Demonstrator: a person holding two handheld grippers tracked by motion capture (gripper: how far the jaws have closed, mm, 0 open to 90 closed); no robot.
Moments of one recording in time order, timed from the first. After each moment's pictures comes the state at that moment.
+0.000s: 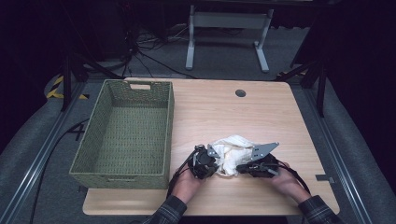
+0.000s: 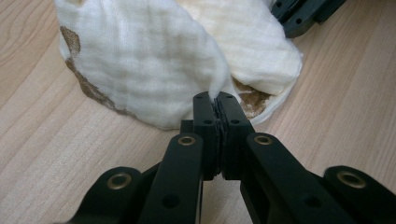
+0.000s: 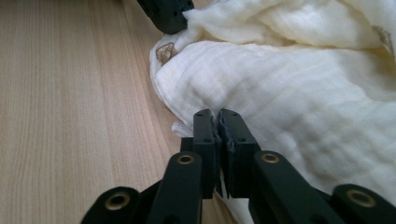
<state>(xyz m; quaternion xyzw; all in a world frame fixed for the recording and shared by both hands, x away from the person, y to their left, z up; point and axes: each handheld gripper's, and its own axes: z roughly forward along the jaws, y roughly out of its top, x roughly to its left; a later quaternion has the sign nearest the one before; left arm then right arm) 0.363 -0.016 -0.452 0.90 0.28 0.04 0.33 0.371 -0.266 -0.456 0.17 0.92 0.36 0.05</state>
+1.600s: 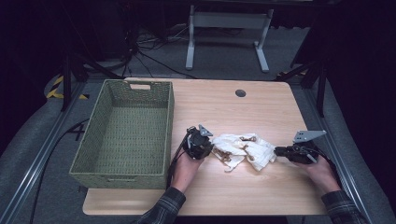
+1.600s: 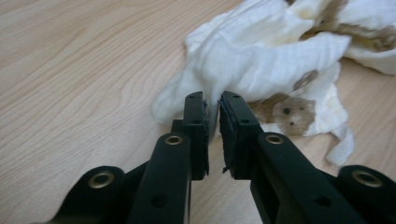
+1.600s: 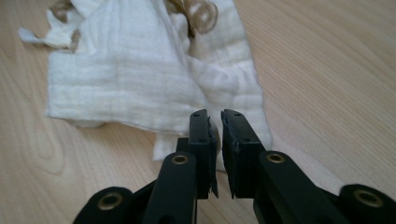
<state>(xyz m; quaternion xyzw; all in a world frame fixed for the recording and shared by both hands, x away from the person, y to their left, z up) 0.401 -0.007 -0.429 0.85 0.35 0.10 0.38 0.395 -0.396 -0.434 0.31 0.87 0.37 0.13</state>
